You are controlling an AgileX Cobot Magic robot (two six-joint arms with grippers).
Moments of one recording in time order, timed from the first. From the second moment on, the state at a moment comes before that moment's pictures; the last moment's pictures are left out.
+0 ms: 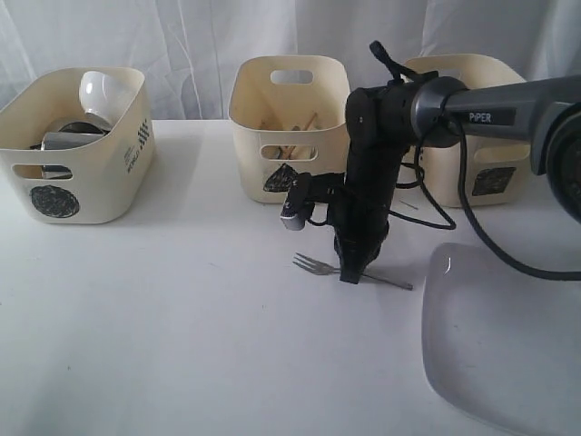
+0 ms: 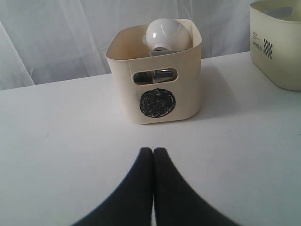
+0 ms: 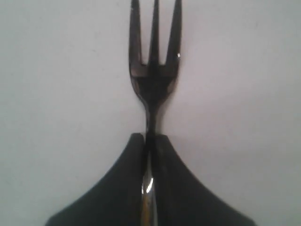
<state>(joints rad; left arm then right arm) -0.05 0.00 0.02 0.01 0.17 0.11 0.30 2.23 -1.66 0.11 1.10 -0.92</state>
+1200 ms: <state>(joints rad) -0.05 0.00 0.02 0.01 0.17 0.11 0.16 1.89 -1.47 1.74 0.30 -1.36</state>
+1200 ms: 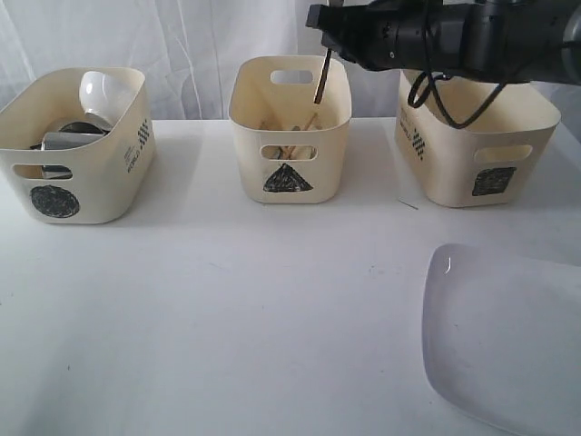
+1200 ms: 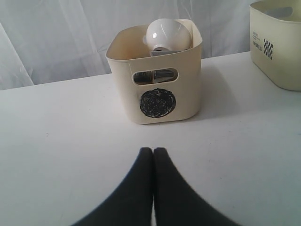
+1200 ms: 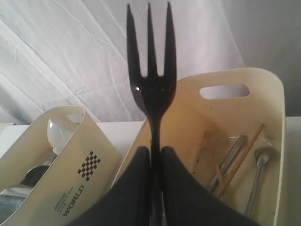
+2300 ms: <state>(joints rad) -0.05 0.00 0.02 0.01 0.17 0.11 0.18 1.66 -1.13 0.89 0.24 -1.09</state>
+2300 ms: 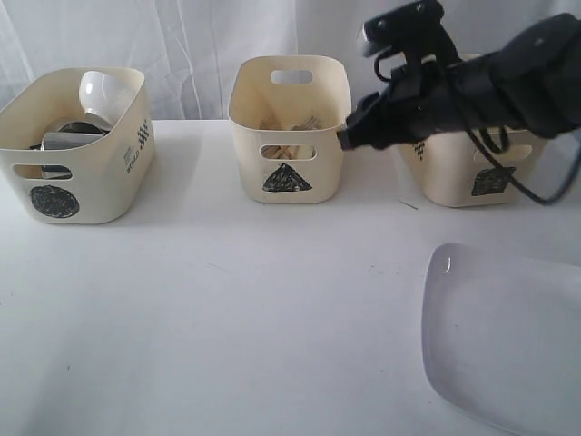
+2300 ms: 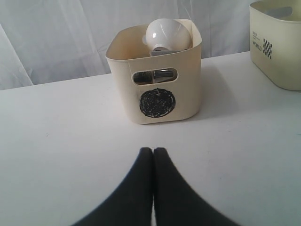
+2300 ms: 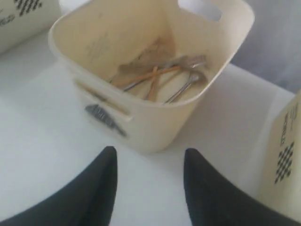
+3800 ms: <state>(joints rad) -0.05 0.00 0.02 0.01 0.17 0.11 0.86 1.70 -0.62 -0.85 0.81 0.75</state>
